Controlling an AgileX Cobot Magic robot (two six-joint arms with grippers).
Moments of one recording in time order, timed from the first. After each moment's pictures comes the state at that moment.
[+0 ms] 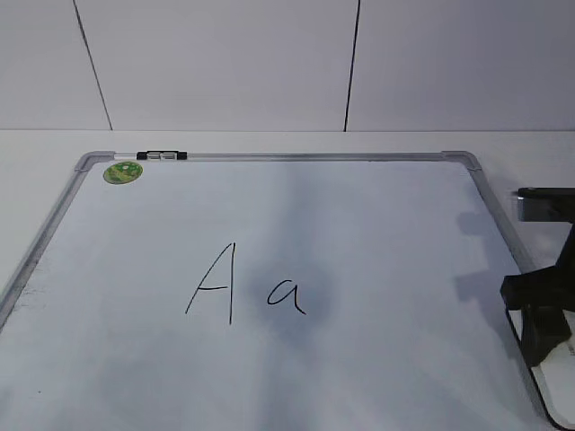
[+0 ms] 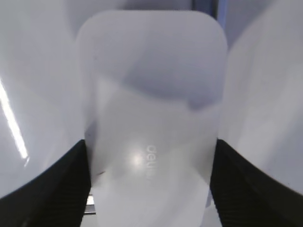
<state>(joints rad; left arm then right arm) -0.02 0.01 -0.51 -0.22 1.10 0.09 0.22 1.56 -0.90 0.00 1.08 0.25</state>
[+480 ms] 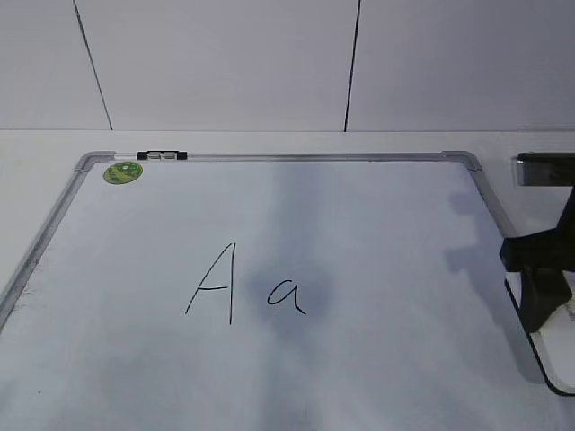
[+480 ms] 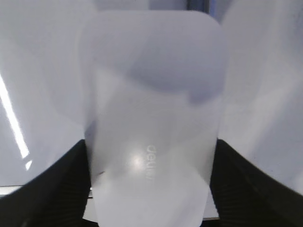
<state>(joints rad) -0.02 0.06 -0.51 -0.22 1.10 0.09 0.22 1.56 -1.02 0.00 1.19 0.25</state>
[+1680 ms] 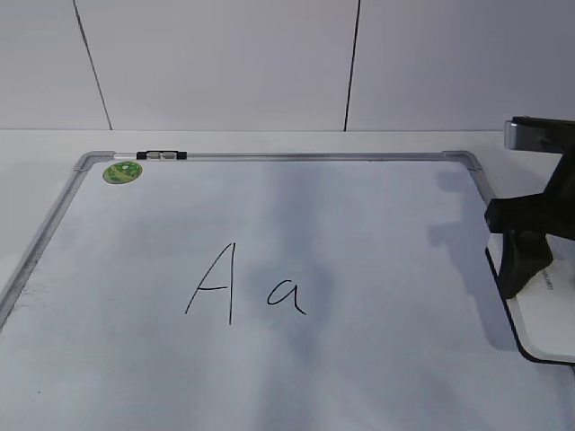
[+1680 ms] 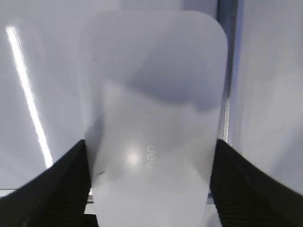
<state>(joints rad) -0.02 1.15 -0.87 -0.13 0.94 0.06 0.22 1.56 -1.11 0.07 1.21 0.24</state>
